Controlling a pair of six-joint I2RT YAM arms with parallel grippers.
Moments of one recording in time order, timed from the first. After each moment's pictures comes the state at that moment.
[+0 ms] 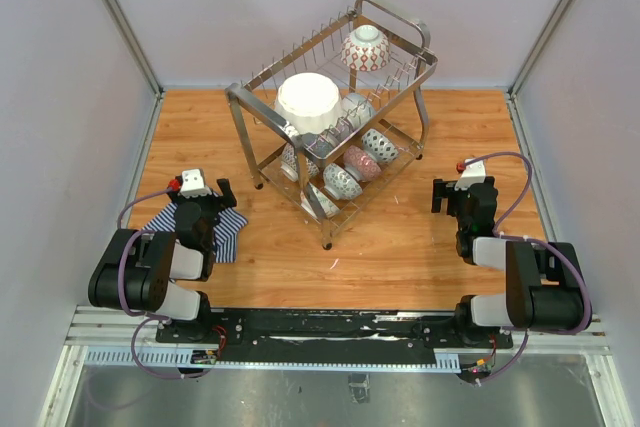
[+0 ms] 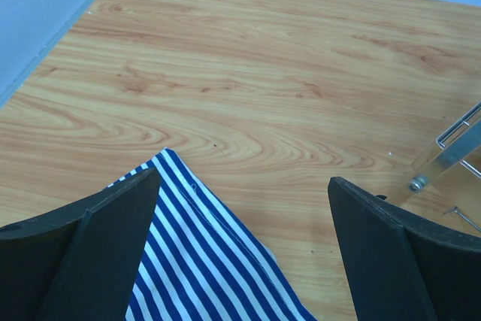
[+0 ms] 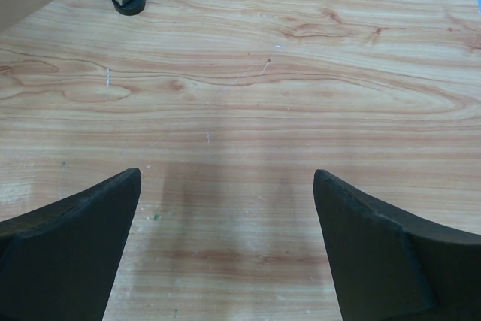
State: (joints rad) left arm -0.05 1.43 0.09 1.30 -0.21 -0.08; right arm -0.02 1.35 0.27 0.73 0.03 -0.12
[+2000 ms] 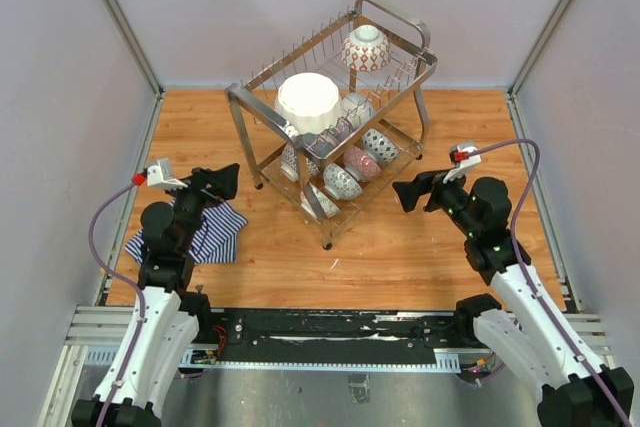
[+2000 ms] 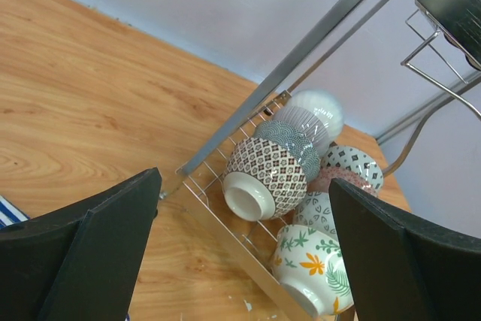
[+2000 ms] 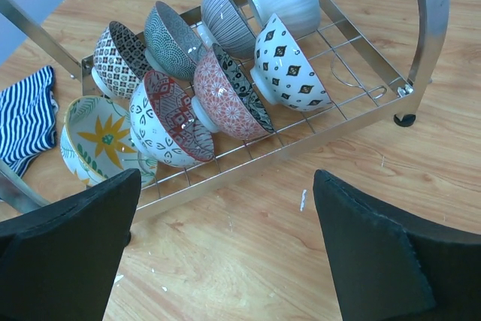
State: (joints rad) left arm -0.08 0.52 0.33 0.27 0.07 -0.61; right arm 0.27 0.71 0.51 0.05 -0.25 0.21
